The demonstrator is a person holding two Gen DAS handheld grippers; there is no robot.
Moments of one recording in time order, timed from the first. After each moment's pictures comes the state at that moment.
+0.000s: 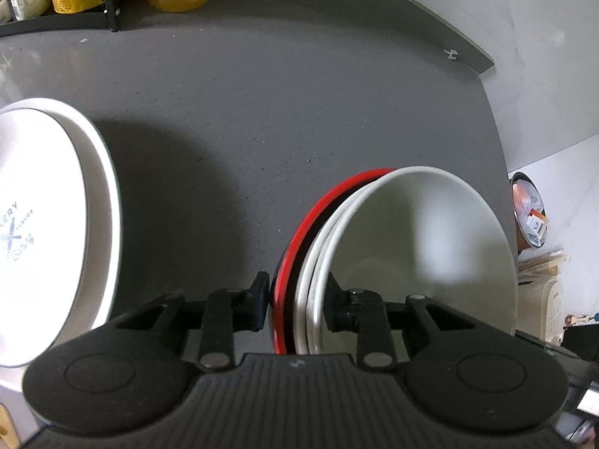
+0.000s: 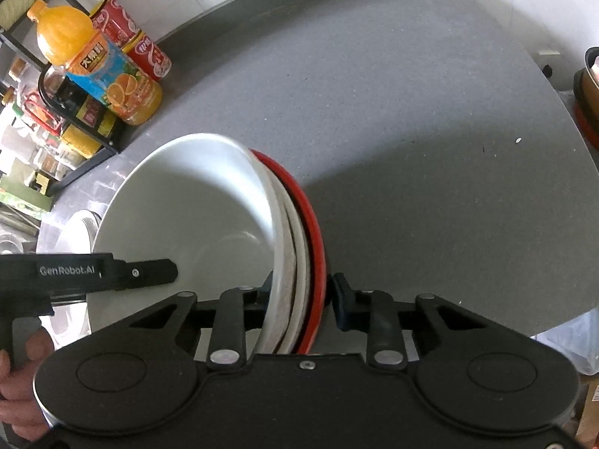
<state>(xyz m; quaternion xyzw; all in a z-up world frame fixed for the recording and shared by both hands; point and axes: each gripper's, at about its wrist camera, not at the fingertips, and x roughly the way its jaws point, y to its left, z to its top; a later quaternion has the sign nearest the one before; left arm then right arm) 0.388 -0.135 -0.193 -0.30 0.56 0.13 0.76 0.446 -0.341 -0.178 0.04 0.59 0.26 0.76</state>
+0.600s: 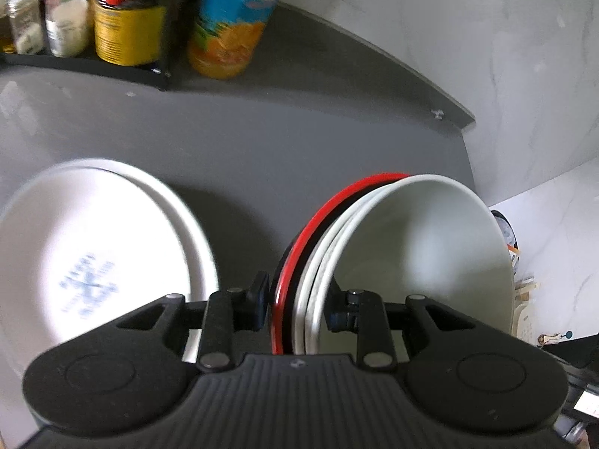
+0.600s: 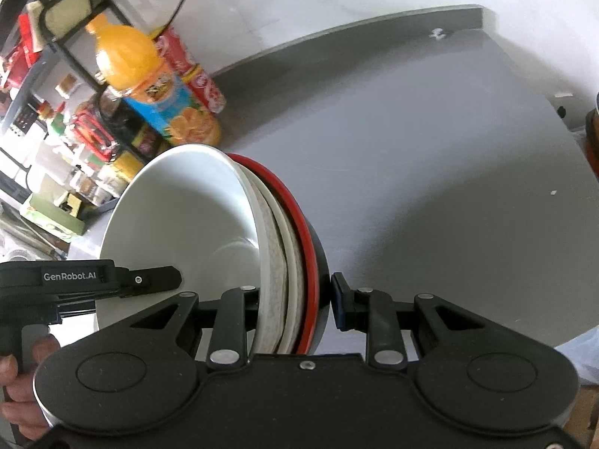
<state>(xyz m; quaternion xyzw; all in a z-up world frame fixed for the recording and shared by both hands) 0.348 -0.061 -0.139 -0.33 0.51 0.12 0.79 0.422 -0.285 -0.121 0.05 0.54 0.27 0.79</state>
